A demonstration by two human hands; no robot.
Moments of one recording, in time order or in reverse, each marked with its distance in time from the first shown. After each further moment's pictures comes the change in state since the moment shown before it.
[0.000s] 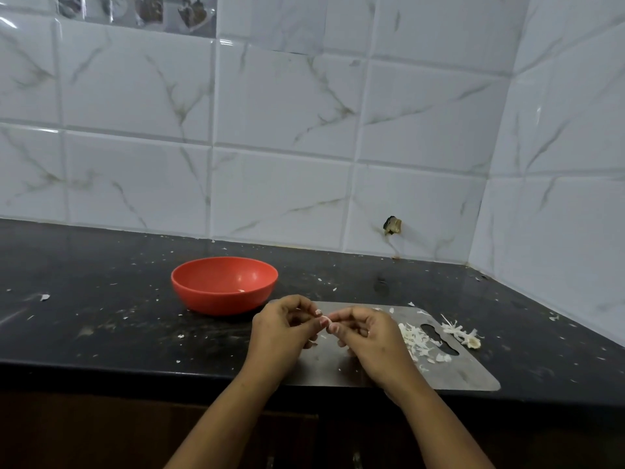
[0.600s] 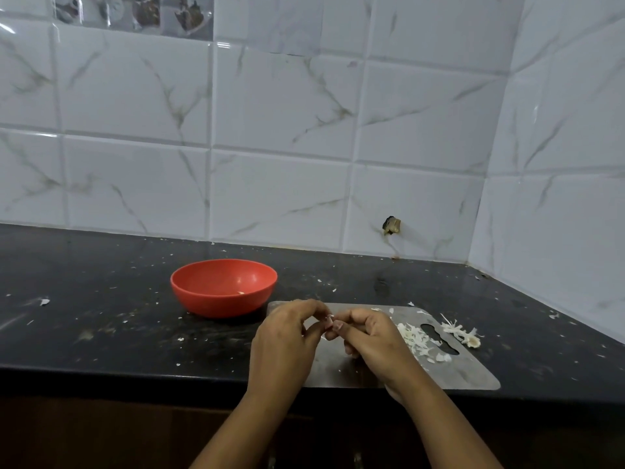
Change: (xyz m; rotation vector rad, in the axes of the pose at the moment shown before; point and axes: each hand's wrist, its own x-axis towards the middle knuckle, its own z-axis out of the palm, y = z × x) left_hand -0.011 -0.004 0.010 0.516 0.163 0.374; right_hand 0.003 0.002 -0.003 0.063 -0.085 0.090
